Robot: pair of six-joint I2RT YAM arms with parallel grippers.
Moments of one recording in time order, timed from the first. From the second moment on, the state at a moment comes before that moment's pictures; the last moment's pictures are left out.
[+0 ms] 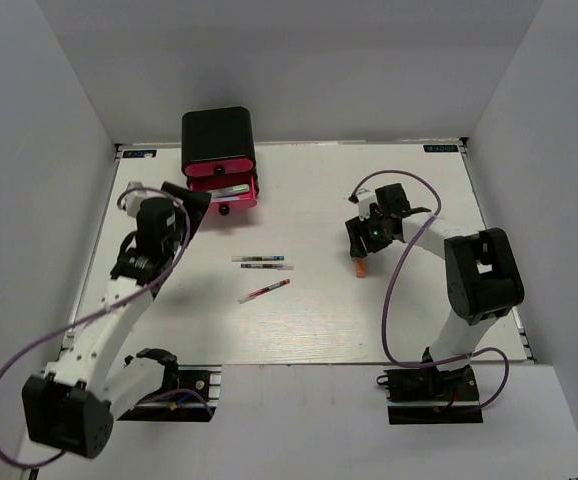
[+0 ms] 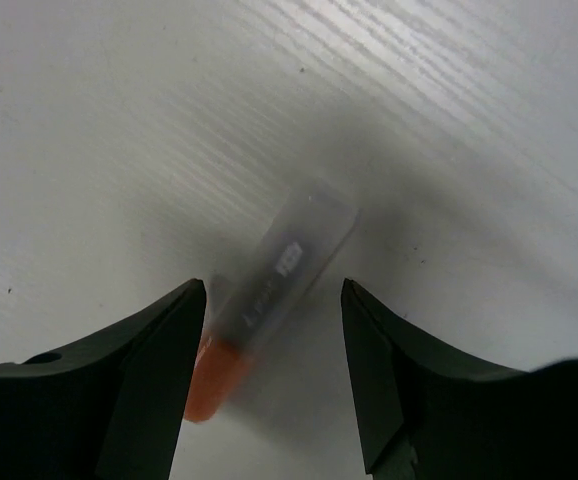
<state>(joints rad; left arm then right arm) -0.25 1.02 0.83 -0.20 -0.22 -1.13 0.29 1.74 1.01 -0.32 -0.32 -0.21</state>
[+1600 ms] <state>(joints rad) -0.25 0.98 0.45 -0.20 -0.13 -1.14 0.66 2.34 1.98 0.41 -1.04 -0.72</state>
